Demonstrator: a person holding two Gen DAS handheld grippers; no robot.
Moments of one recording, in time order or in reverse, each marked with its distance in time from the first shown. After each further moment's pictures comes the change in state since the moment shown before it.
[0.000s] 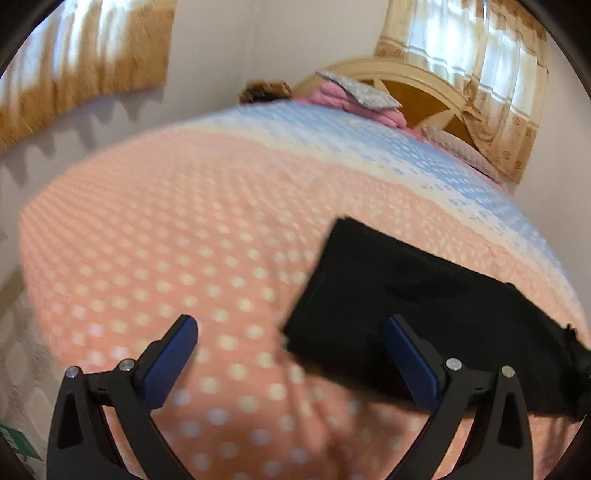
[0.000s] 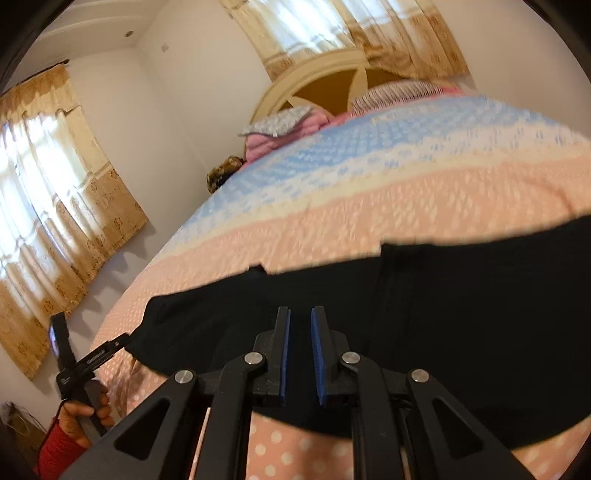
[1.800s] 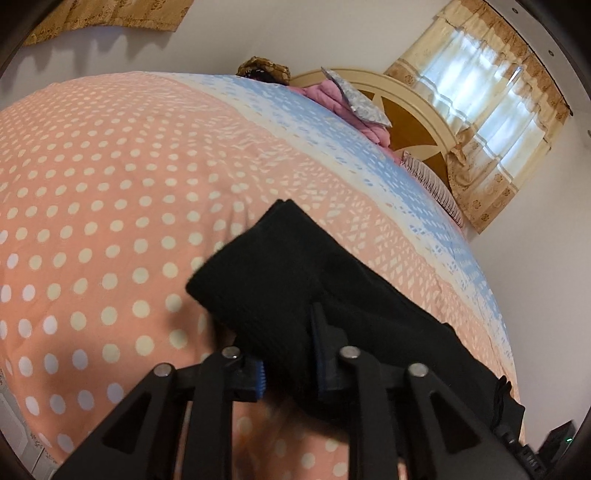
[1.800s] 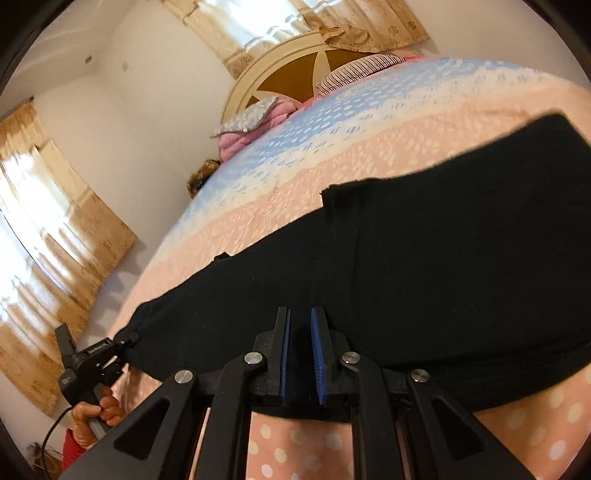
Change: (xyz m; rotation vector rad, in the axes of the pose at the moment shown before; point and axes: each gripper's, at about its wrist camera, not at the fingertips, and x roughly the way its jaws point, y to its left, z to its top) left arm 0.018 -0.002 0.000 -0.248 0.032 -0.216; right arm -0.004 -0.022 -0.025 0.116 0.012 -0.053
